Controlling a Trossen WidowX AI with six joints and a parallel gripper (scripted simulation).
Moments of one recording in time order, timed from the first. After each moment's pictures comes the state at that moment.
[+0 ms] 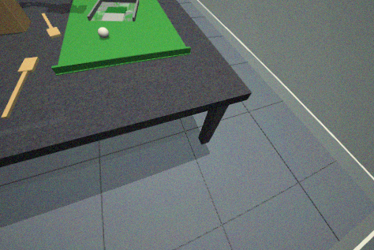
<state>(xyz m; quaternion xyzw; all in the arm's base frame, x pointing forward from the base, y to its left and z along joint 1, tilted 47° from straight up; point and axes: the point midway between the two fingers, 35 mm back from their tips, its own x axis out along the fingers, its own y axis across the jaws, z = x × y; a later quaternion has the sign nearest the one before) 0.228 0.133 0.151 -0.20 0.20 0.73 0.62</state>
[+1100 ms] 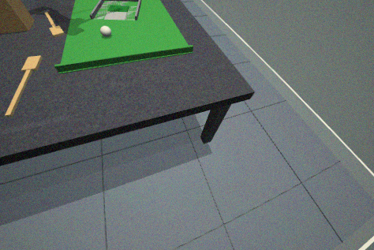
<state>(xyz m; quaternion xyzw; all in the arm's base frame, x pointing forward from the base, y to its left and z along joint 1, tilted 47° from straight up) 0.283 -0.034 0.014 0.05 0.54 0.48 0.69</state>
